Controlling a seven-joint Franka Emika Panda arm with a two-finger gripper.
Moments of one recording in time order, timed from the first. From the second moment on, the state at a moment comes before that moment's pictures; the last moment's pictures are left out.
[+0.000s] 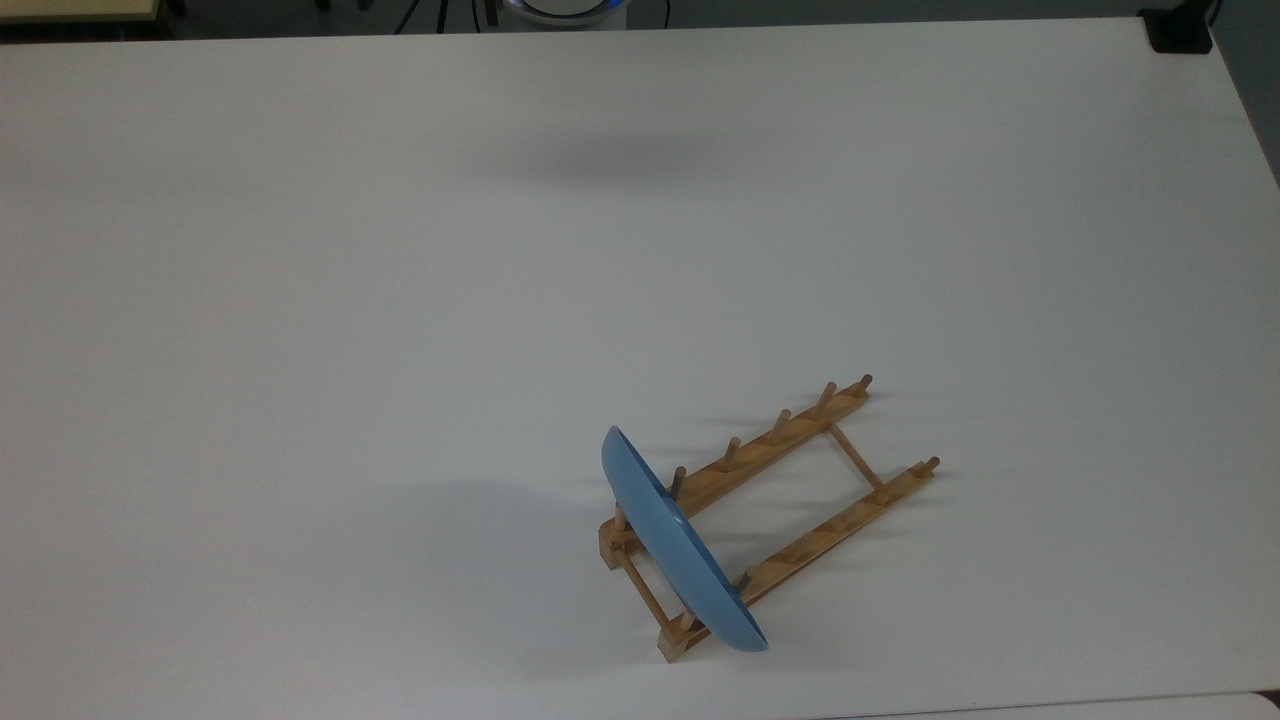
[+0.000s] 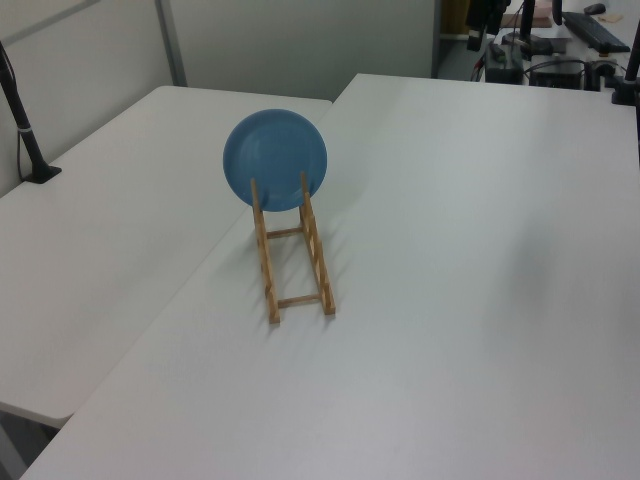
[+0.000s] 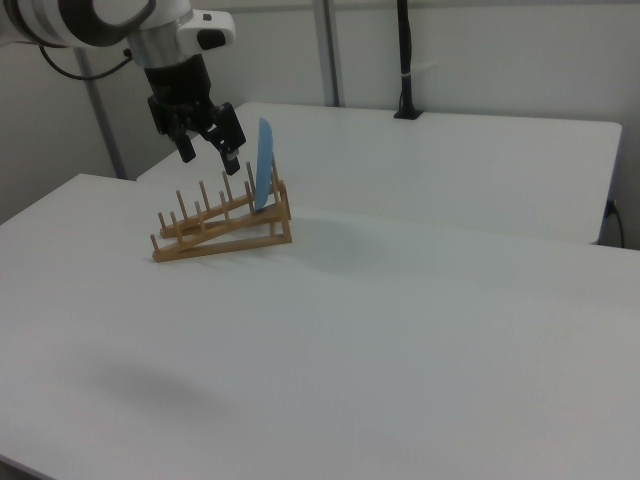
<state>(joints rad) -0.03 -0.06 -0.03 -1.61 -0.02 1.69 0.06</state>
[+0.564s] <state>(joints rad) -0.03 -0.06 -0.03 -1.61 -0.02 1.69 0.01</state>
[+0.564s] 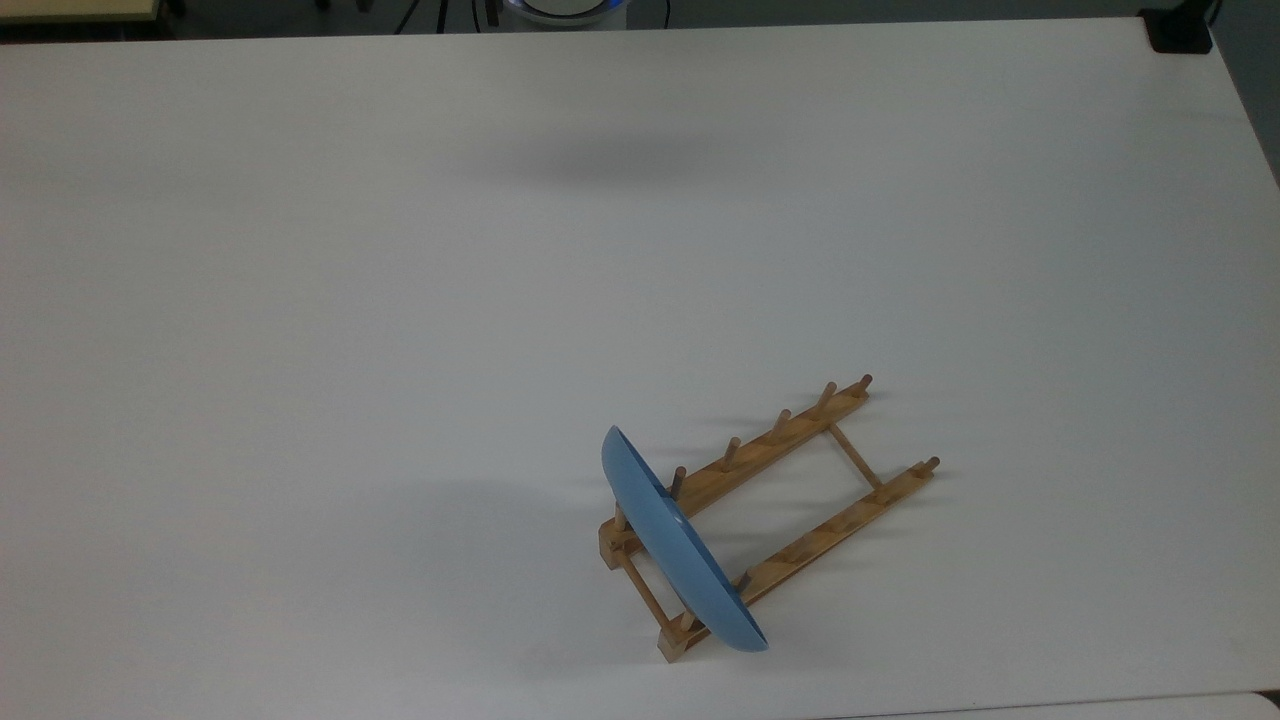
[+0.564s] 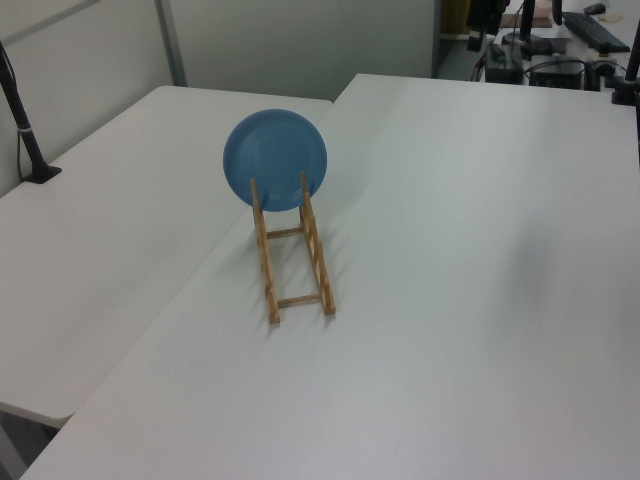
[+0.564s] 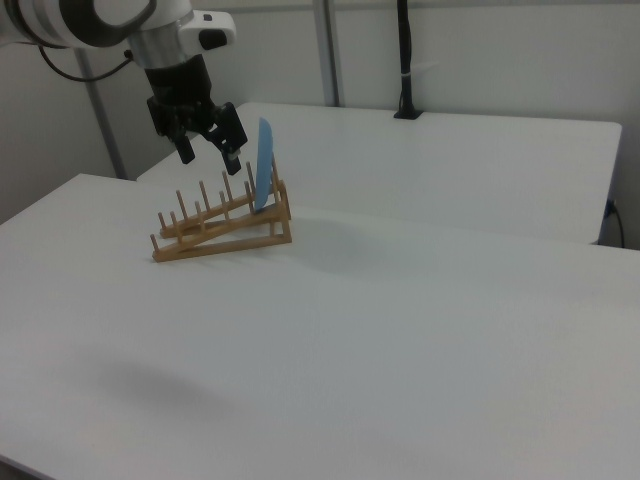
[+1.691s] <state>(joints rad) -0.01 0.08 -0.02 -1.60 -0.02 2.17 0.01</state>
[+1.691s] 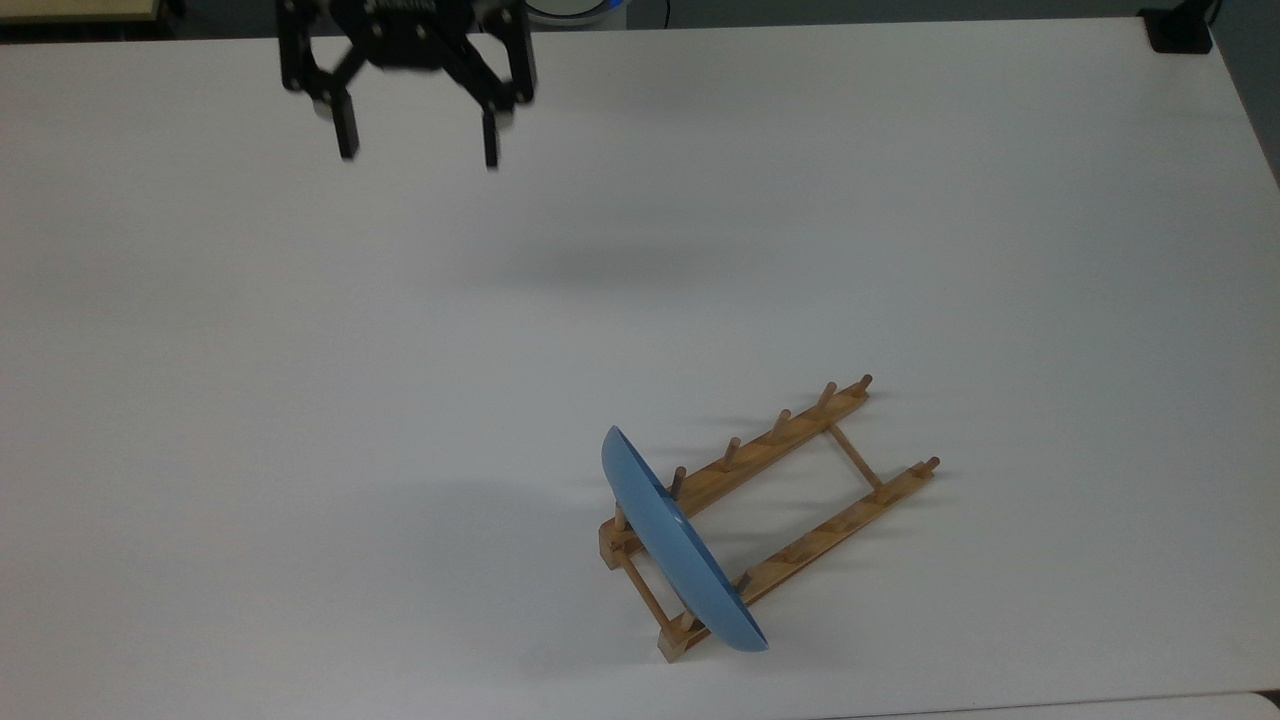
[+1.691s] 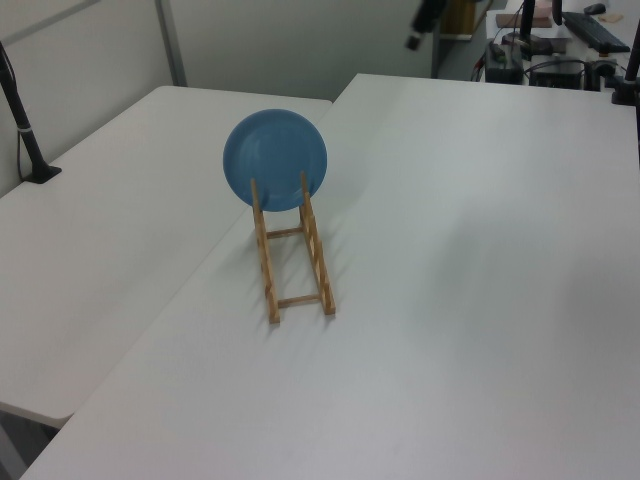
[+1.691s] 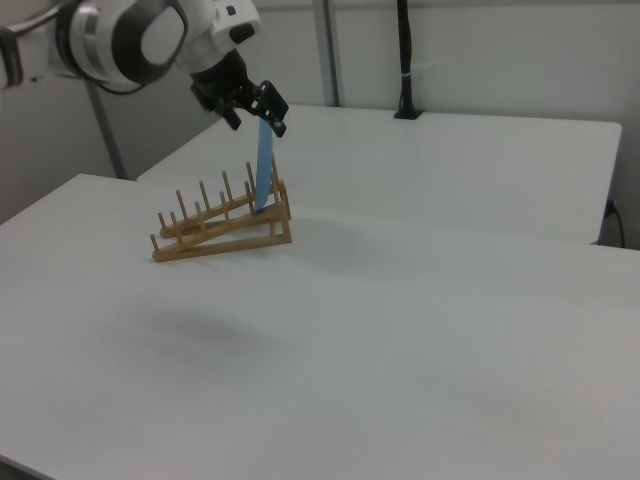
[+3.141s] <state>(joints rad) 0.16 0.48 -0.02 -1.40 -0.58 2.68 0.76</state>
